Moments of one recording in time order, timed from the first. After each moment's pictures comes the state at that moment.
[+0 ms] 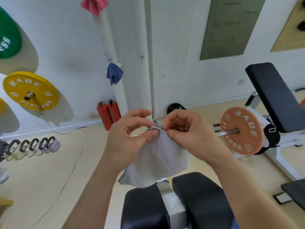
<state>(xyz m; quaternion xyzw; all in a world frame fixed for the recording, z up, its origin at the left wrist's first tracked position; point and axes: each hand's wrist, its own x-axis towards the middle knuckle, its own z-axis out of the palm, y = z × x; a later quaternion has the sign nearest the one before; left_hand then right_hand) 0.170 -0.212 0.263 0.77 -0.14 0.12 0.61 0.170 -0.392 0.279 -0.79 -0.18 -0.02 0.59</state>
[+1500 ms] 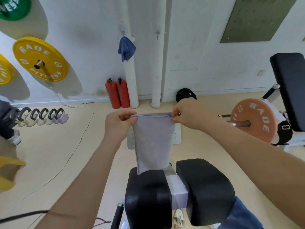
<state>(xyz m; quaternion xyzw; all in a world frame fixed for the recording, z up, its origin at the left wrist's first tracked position) 0.217 -0.150 0.162 0.77 0.13 0.12 0.62 0.262 -0.369 0.215 -0.97 -0.21 0.06 0.13</state>
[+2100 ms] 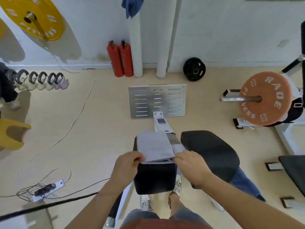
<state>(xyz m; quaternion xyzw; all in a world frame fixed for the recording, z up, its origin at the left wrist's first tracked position) 0.063 -0.136 -0.010 0.92 0.06 -0.08 0.38 0.105 -0.383 -0.002 -0.93 -0.38 0.03 -0.01</state>
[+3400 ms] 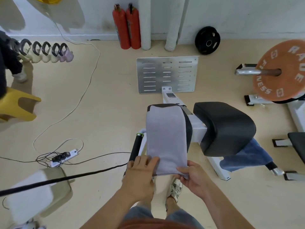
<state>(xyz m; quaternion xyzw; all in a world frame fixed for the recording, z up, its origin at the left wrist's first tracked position) -0.078 -0.131 -0.047 0.96 -0.08 -0.21 0.16 -0.033 -0.335 -0.043 -0.52 0.39 0.38 0.66</state>
